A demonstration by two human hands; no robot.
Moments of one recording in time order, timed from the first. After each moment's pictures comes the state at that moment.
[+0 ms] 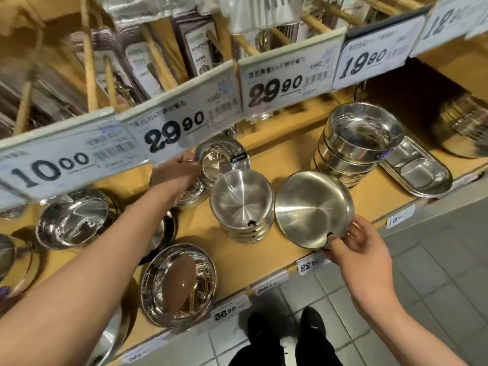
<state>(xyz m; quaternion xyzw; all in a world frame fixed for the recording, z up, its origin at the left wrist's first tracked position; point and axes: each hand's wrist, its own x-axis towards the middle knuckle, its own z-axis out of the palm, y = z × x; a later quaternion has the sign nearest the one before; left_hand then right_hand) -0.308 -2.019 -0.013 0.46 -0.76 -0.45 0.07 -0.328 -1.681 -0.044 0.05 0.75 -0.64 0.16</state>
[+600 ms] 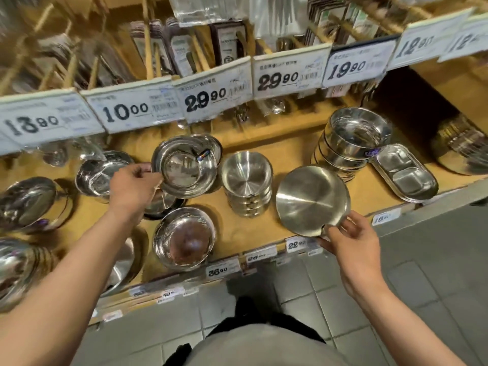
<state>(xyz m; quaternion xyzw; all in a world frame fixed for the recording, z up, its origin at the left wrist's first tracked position) -0.172 -2.001 0.010 0.56 -0.64 -0.48 0.22 -0.329 -1.654 -0.032 0.07 0.69 -0.69 0.21</state>
